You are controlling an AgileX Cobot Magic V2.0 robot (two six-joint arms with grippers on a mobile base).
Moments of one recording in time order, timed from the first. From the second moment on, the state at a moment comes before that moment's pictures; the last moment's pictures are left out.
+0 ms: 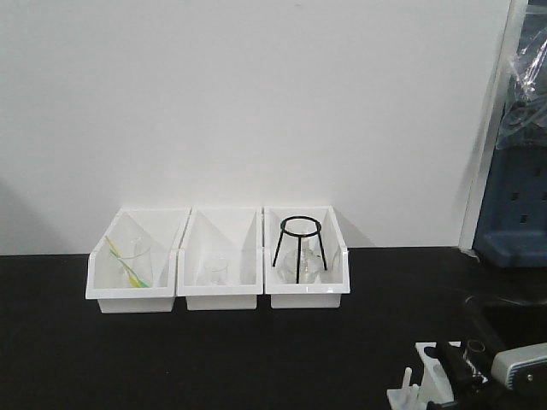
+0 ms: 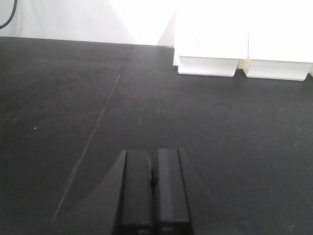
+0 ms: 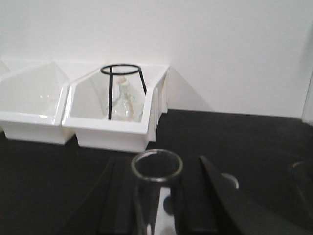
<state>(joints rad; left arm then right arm) 0.10 -0.01 0.03 0.05 0.29 -0.17 0.09 1.58 -0.35 -0.15 -1.10 0.07</state>
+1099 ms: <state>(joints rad) 0.10 -0.01 0.03 0.05 0.29 -0.17 0.10 1.03 -0.80 -1.02 0.11 -0.48</state>
